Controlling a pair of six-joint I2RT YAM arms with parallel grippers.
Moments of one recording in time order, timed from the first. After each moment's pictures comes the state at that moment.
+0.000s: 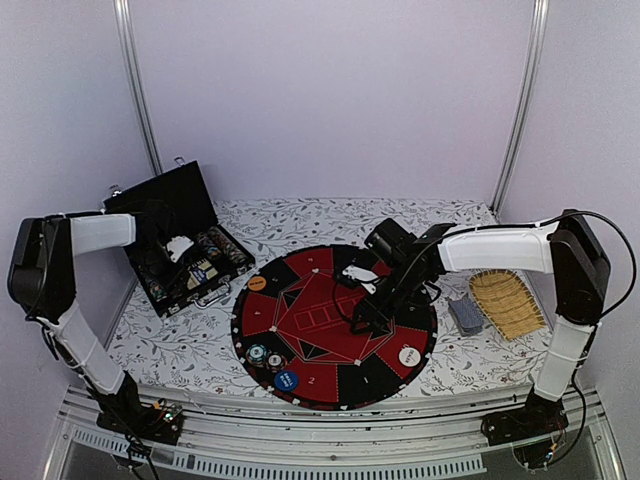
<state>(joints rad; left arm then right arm) -0.05 1.67 1.08 -0.67 -0.11 0.48 0.82 1.84 1.28 -0.63 -0.40 -0.09</state>
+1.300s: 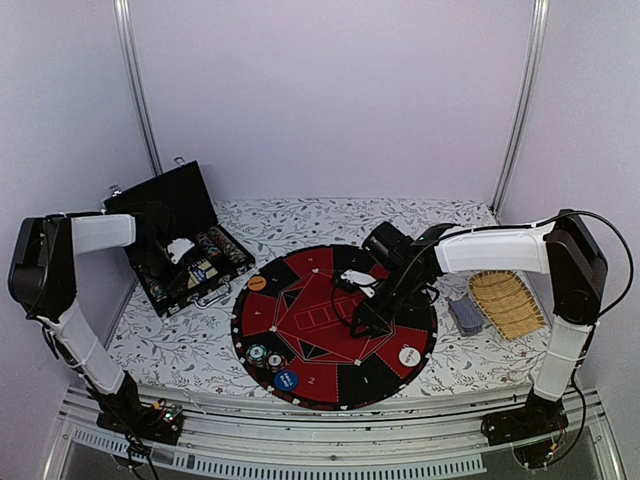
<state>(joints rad) -0.04 1.68 1.07 -0.68 -0.06 0.48 0.83 1.86 1.29 -0.65 -0.40 -0.09</state>
